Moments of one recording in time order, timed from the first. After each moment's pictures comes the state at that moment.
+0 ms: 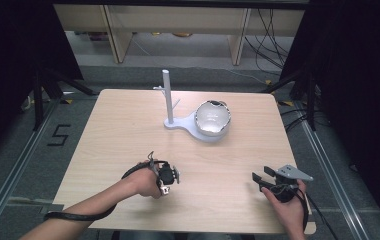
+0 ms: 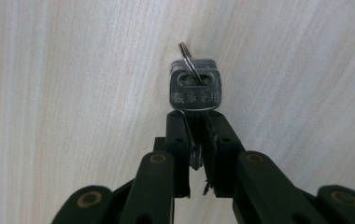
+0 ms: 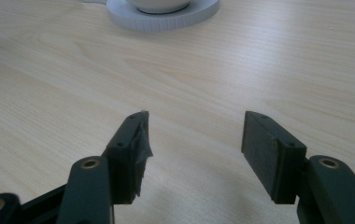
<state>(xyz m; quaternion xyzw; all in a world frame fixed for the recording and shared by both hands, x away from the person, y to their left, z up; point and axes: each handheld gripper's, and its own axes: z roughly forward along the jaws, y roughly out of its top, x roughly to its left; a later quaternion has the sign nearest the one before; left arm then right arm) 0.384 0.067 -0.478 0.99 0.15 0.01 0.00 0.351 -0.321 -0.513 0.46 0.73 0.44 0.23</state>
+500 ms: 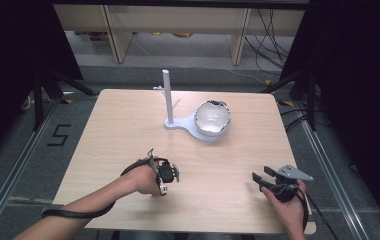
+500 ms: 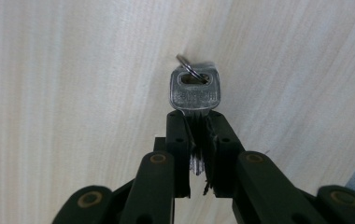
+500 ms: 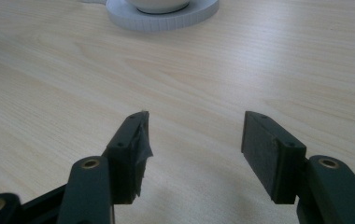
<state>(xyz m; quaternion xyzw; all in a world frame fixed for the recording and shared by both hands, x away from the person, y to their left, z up) 0.386 0.067 -0.464 0.99 0.14 0.02 -0.01 0.351 -0.321 -0.514 0.46 0.73 0.44 0.23</state>
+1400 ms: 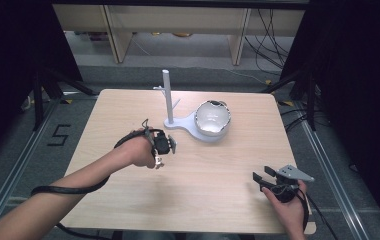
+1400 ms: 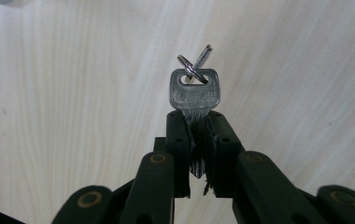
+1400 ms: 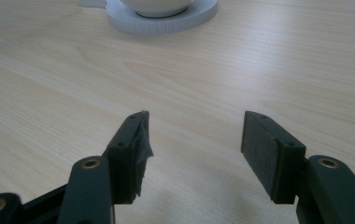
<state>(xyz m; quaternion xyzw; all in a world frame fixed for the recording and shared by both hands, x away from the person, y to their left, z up) 0.430 0.078 -0.392 0.98 0.15 0.10 -0.02 0.349 -0.320 -0.513 0.47 0.72 0.45 0.22</state>
